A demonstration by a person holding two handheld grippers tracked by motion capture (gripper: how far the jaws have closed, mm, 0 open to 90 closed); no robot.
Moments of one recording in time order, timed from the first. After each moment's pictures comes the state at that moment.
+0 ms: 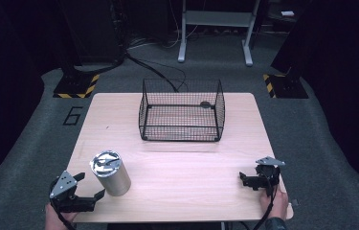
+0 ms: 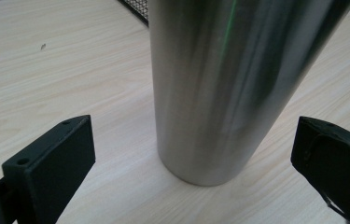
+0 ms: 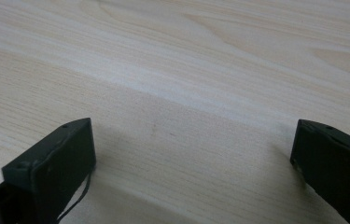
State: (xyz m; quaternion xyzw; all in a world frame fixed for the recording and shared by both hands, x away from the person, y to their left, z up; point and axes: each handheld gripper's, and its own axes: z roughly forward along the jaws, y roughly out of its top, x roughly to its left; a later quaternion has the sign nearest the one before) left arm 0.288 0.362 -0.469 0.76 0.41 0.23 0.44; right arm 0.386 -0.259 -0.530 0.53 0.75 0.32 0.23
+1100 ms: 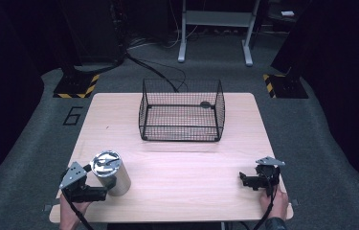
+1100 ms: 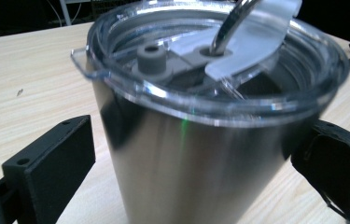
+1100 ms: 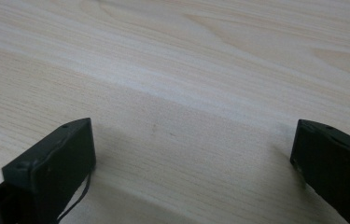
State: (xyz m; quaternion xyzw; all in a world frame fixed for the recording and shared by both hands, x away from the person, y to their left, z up) left arm 0.309 0.332 -0.454 0.74 0.40 0.23 0.49; right arm 0.386 -0.259 -0.530 0.53 0.75 0.32 0.22
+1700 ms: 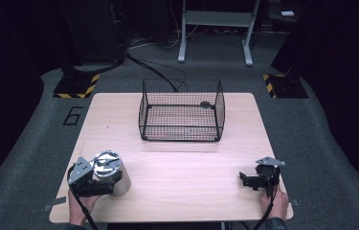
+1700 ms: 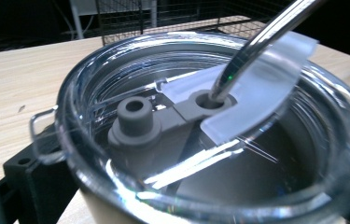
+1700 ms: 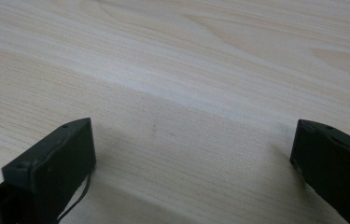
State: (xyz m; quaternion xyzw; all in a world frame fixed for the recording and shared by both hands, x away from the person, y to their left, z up) left arm 0.321 0.312 -0.454 0.72 0.42 0.26 0.50; right arm 0.386 -0.259 -0.531 0.53 0.75 0.32 0.23
